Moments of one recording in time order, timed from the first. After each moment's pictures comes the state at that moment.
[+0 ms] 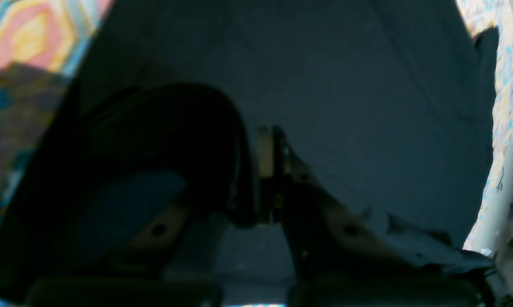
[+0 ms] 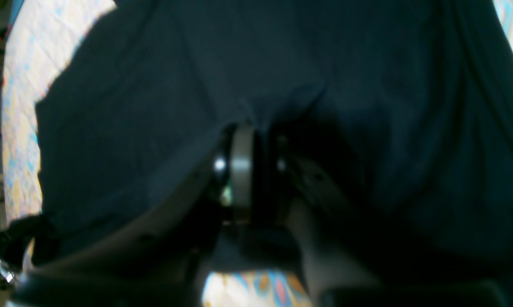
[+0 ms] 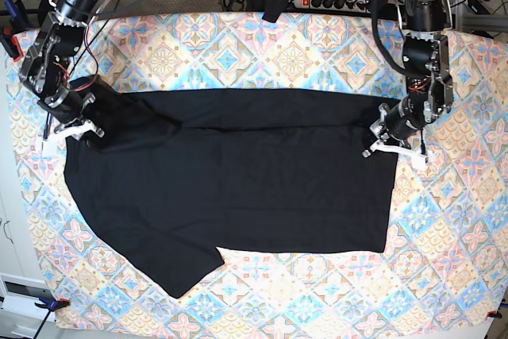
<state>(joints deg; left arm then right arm) -0.2 -14.1 -10.3 72.8 -49.6 1.3 42.1 -0.1 11.1 35.4 73.9 41.5 26.3 -50.7</state>
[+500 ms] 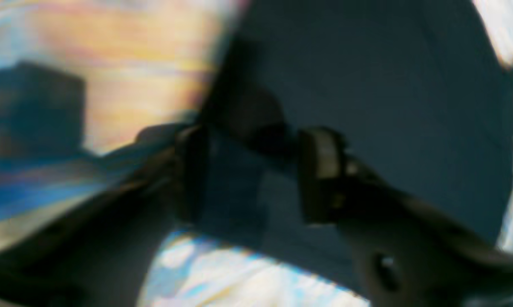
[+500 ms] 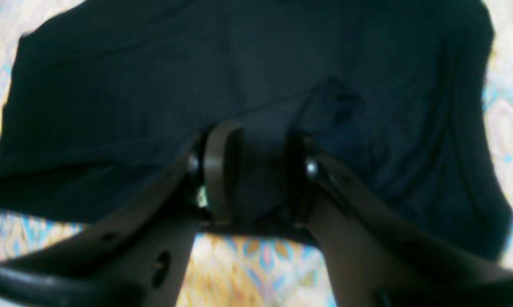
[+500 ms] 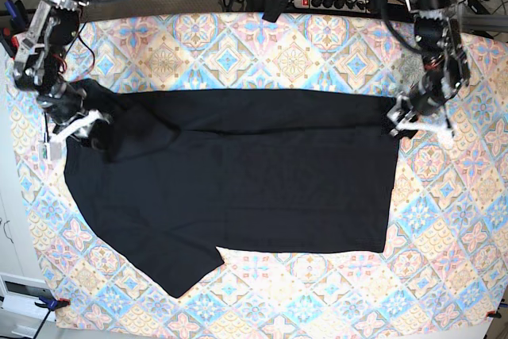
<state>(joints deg) 8.5 -15.2 -21.6 78.3 -47.6 2.0 42.7 -10.1 13.9 30.6 93.3 39.1 26.7 -51.1</state>
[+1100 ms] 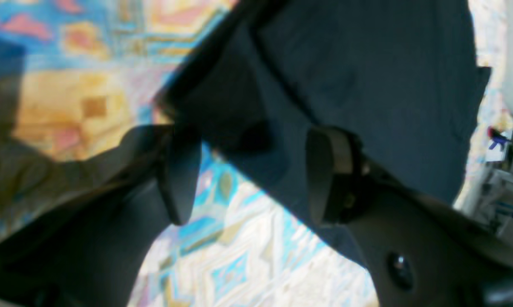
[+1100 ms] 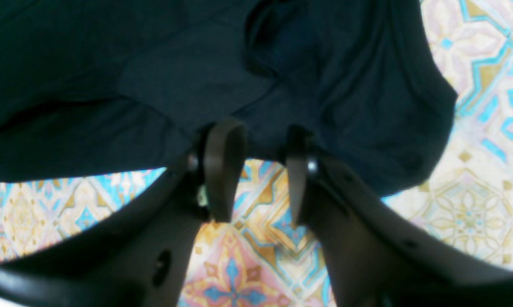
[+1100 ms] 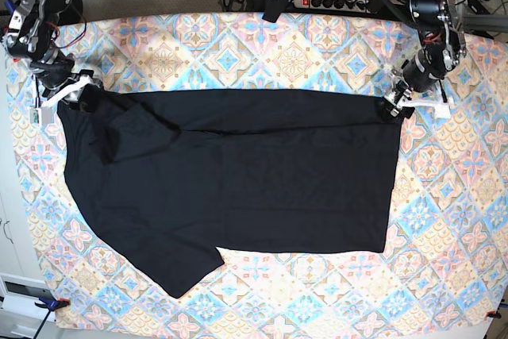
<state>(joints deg) 13.3 -13.0 -22.3 75.9 -58.4 0.4 42.0 -19.1 14.2 34.4 94.0 39.0 26.7 -51.0</state>
